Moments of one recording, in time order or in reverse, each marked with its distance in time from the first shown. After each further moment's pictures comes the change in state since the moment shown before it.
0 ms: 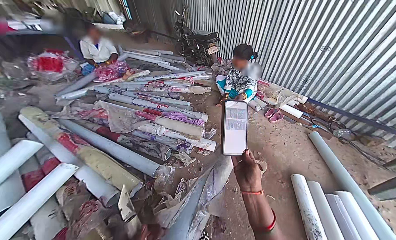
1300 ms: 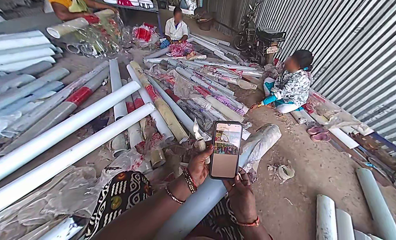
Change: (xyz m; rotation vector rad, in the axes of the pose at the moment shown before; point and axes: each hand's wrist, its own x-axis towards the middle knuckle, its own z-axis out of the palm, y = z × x) left_hand -0.049 0.028 0.011 -0.412 0.349 0.104; right_hand -0.237 0.091 -0.039 -0.284 -0.262 0.358
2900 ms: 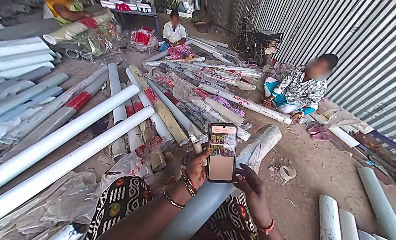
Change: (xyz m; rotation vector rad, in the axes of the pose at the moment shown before) left_hand 0.005 0.001 -0.003 0.012 0.099 0.056; right_hand 0.005 -0.037 -0.004 -0.795 -0.170 -0.284
